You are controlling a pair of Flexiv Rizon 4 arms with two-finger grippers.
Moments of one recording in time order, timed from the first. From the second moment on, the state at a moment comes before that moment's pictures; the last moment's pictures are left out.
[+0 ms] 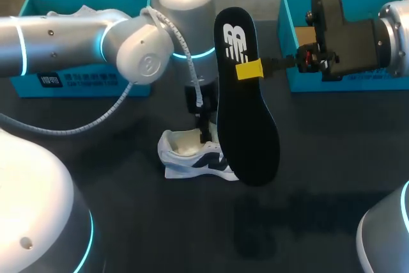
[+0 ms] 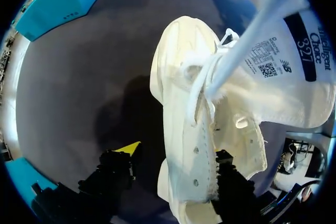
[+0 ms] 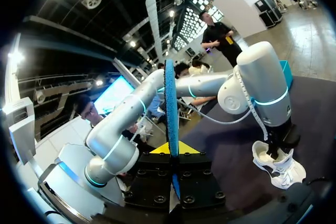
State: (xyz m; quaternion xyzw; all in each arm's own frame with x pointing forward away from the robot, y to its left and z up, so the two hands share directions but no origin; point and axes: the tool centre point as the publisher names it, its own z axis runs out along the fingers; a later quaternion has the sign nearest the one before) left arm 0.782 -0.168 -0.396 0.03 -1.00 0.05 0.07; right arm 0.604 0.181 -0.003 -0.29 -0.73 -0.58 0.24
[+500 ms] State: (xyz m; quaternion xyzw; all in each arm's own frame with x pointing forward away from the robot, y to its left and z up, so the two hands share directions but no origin) left arm 0.777 -0.168 -0.395 -0.01 -0.99 0.05 0.10; right arm 0.604 0.181 -0.003 -0.29 -0.73 -0.58 0.24
